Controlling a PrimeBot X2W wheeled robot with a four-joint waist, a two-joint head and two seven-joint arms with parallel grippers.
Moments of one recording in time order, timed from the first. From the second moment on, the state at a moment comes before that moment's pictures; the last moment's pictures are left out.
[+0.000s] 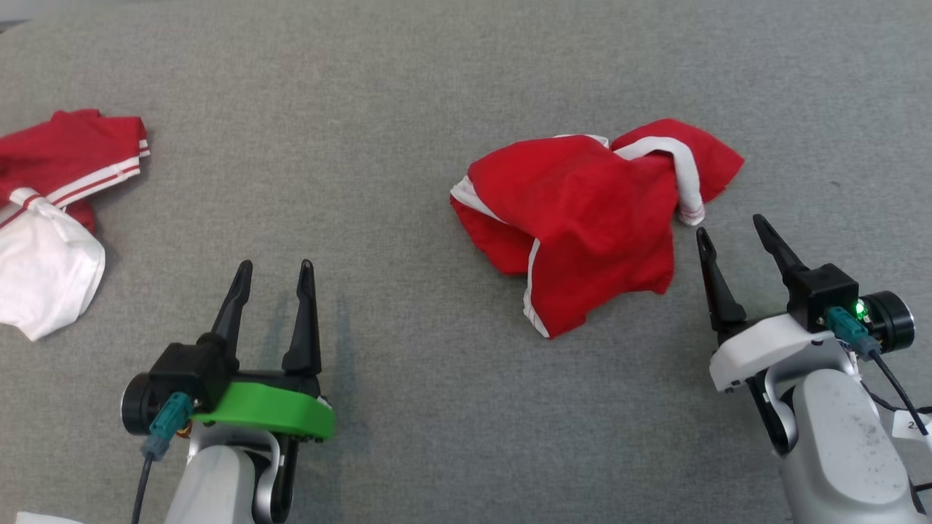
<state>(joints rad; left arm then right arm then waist) -0.20 0.05 -0.12 0.23 -0.25 -0.13 -0.26 -0.35 -0.05 -0.08 0.38 -0.06 0.13 -0.26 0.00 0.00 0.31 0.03</state>
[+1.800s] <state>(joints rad) -0.11 0.05 -0.12 0.26 -0.30 -0.13 -0.26 -0.79 -0.22 0.22 0.53 -0.01 0.13 -0.26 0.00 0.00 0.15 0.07</state>
